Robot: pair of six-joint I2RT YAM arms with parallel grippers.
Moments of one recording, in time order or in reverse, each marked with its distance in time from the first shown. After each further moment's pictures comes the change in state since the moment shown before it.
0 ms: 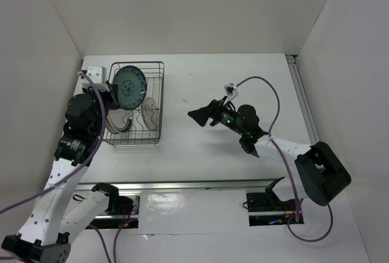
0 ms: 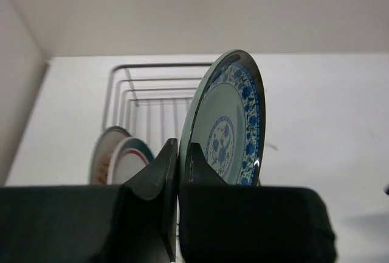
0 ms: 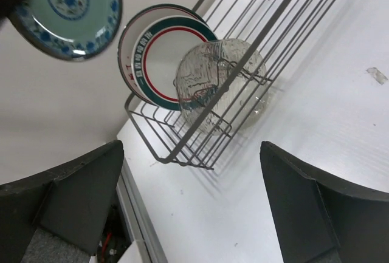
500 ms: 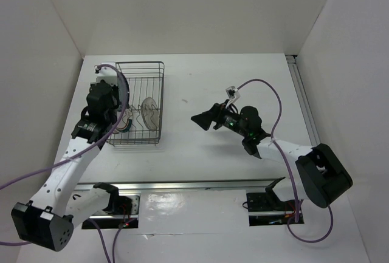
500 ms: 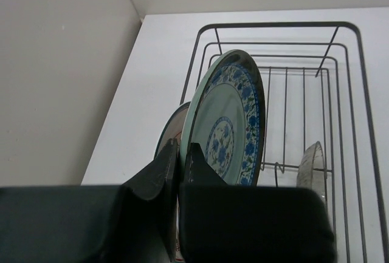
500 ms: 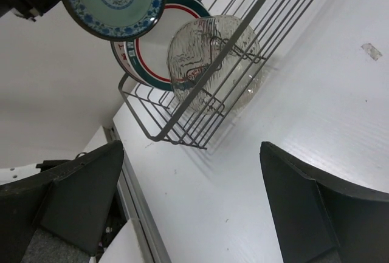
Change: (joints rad) left arm 0.000 0.152 -0.034 0.067 -0.368 0.173; right arm -0.036 -0.018 -0.036 -0.036 -0.065 -0.033
